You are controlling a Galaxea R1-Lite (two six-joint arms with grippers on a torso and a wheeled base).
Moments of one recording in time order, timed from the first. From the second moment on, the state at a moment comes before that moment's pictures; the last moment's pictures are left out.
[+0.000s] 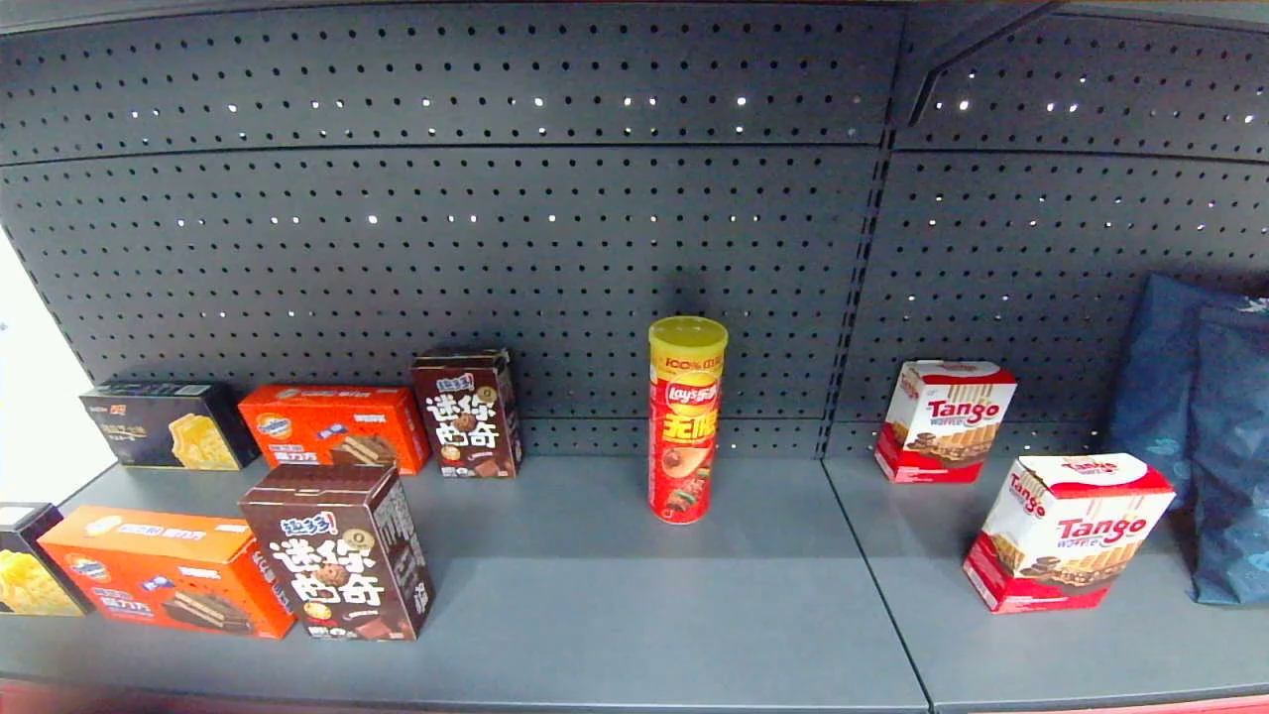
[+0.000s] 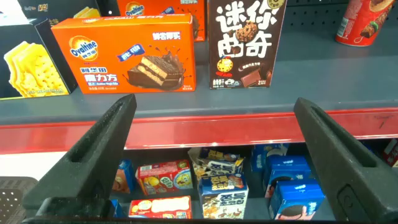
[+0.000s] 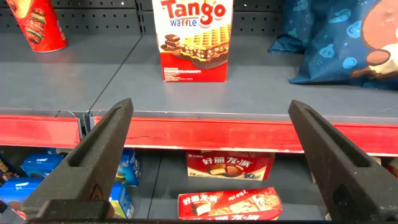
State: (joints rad) left arm 0.00 0.00 0.00 0.00 -0.04 0.02; right arm 0.00 0.01 0.00 0.00 0.03 0.00
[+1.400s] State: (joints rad) left arm 0.00 0.00 0.00 0.00 -0.04 0.02; right arm 0.00 0.01 0.00 0.00 0.03 0.00
